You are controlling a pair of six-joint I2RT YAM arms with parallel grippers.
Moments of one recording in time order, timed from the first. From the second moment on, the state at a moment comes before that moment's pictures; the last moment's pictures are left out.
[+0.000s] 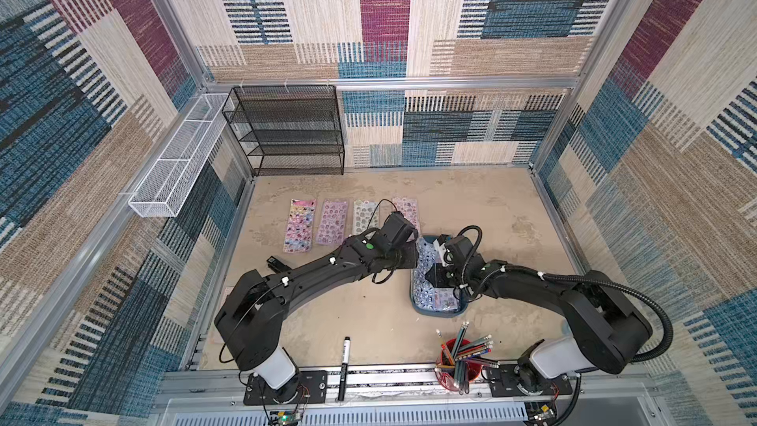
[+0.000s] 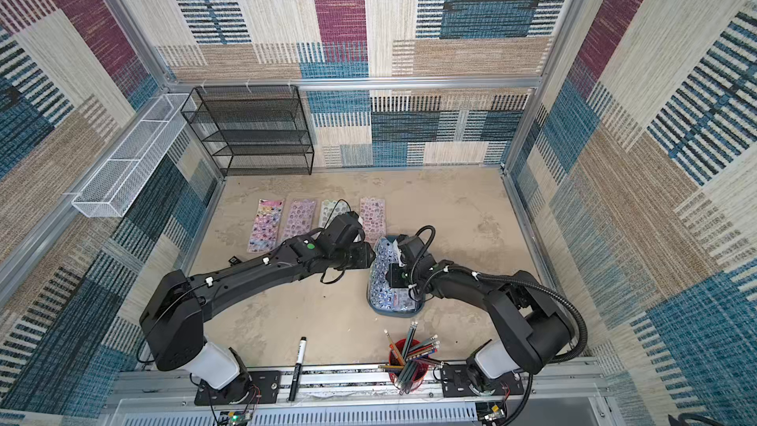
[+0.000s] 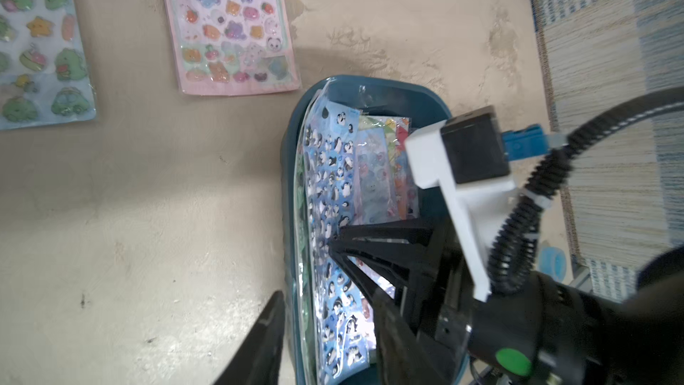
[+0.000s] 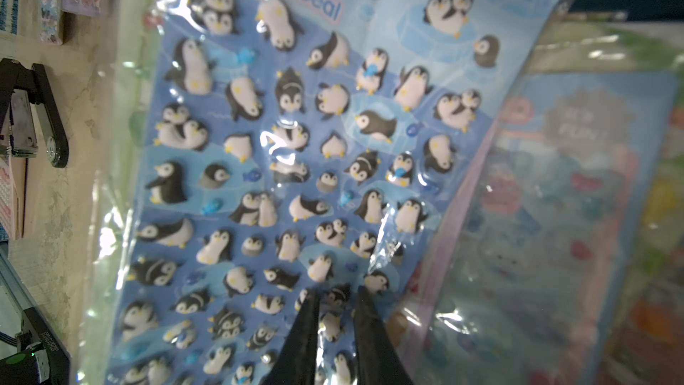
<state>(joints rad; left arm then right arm) -0.85 1.64 1.20 -0.44 0.02 -0.75 0.58 1.49 0.64 -0.10 -0.21 0.56</state>
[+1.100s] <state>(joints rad) -0.89 1.84 1.35 -0.49 0.03 -0.76 0.58 1.33 0.59 -0.23 -0.17 0.55</state>
